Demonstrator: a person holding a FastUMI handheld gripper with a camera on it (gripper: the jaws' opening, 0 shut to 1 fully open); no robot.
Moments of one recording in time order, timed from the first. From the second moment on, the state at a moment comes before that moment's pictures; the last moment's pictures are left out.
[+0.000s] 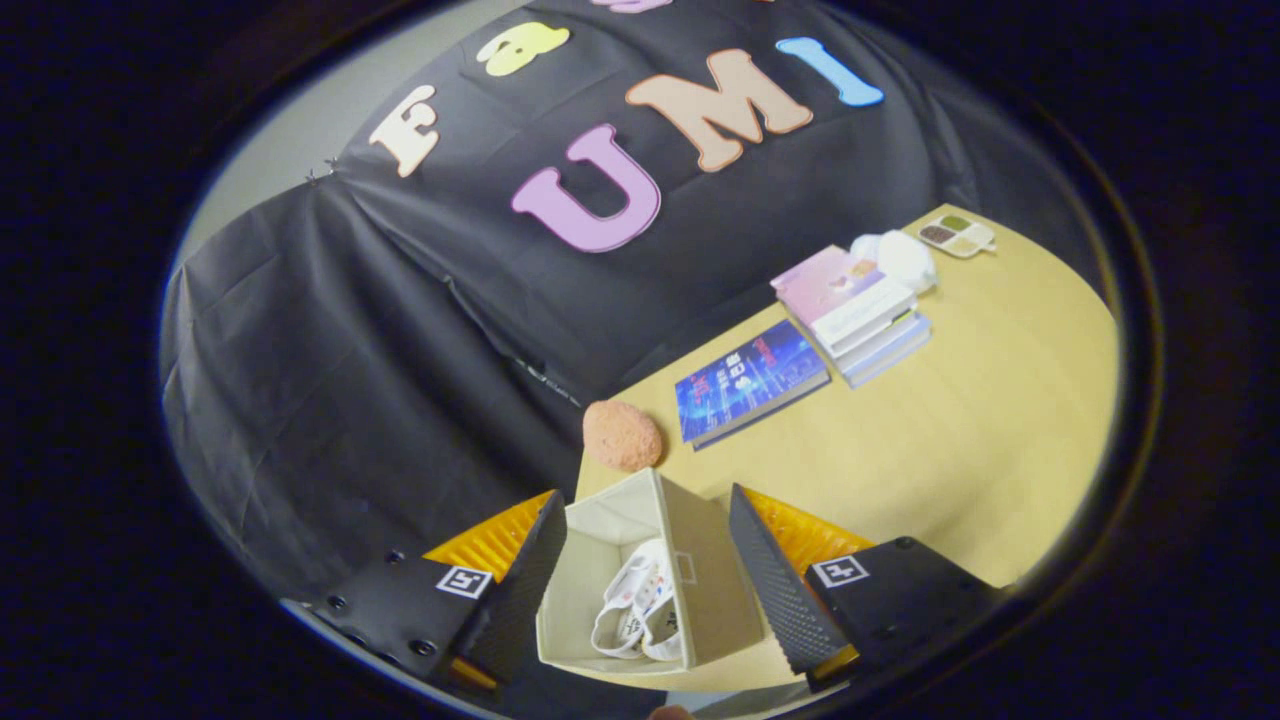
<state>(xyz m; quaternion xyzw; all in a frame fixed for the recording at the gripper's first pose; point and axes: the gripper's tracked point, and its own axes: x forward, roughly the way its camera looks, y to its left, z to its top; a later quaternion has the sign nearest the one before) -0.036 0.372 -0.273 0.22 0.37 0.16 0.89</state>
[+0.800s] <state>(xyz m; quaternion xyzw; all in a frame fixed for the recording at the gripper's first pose) -0.028 0.205 -0.138 0.06 0.17 0.15 0.97</state>
